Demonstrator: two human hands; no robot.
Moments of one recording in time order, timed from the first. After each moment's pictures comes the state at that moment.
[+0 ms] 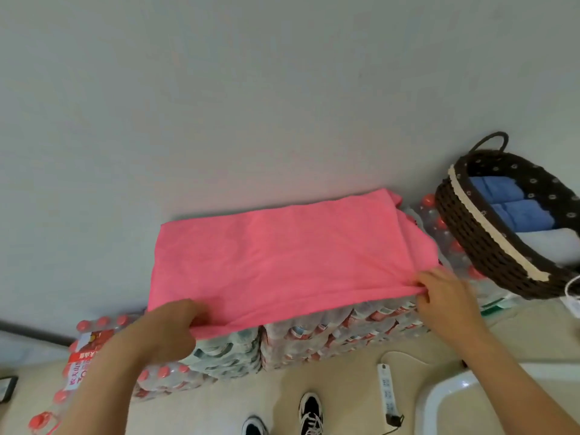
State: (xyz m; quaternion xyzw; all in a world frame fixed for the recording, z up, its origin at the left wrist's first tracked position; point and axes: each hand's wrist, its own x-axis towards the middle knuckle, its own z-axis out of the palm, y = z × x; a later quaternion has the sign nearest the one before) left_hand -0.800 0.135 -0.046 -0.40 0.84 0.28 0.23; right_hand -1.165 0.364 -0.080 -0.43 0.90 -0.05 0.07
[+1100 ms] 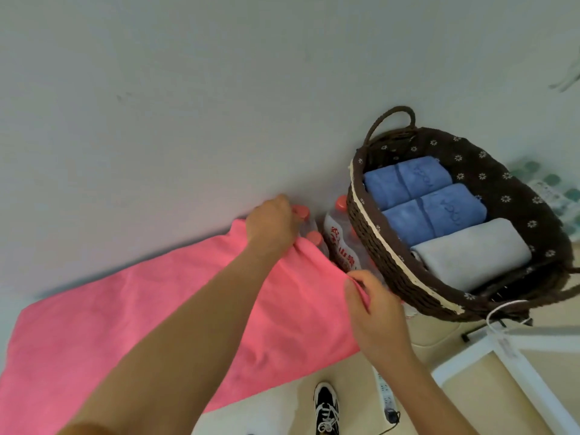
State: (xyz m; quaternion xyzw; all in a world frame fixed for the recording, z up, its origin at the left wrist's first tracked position) left_hand -1.240 0.155 -0.081 -0.42 0.90 0.09 -0.04; right_hand -1.252 0.369 -0.106 -0.28 0.82 -0.47 0.17
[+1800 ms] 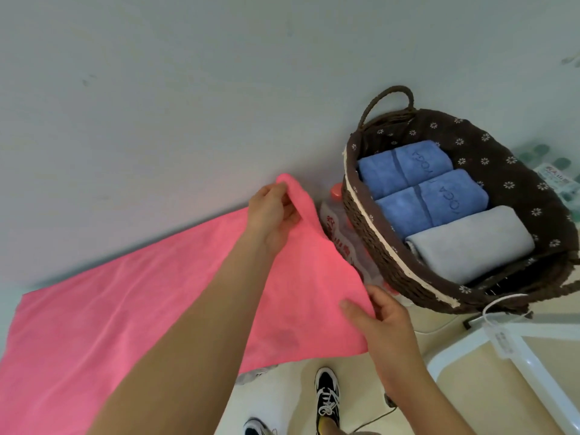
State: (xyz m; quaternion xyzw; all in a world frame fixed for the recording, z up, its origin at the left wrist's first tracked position) left_hand -1.256 0.173 -0.074 -0.47 0.37 0.76 -0.25; right_hand -1.245 0.396 -0.105 -0.05 0.67 -0.63 0.38
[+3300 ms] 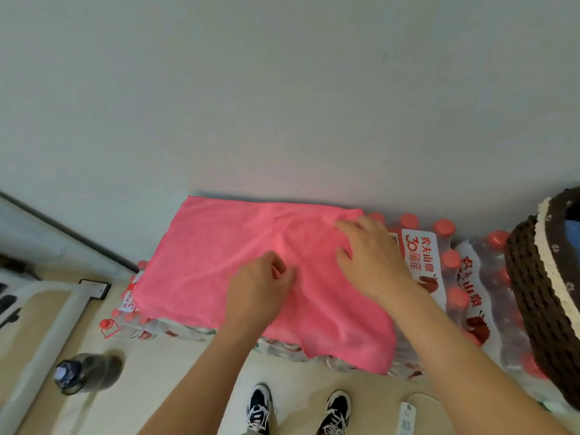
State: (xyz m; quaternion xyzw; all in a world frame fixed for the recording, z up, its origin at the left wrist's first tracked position) left_hand -0.990 0.192 -0.083 -0.65 0.71 0.22 -0.15; right_hand -1.183 0.206 -0.075 -0.67 0.71 -0.16 0.12
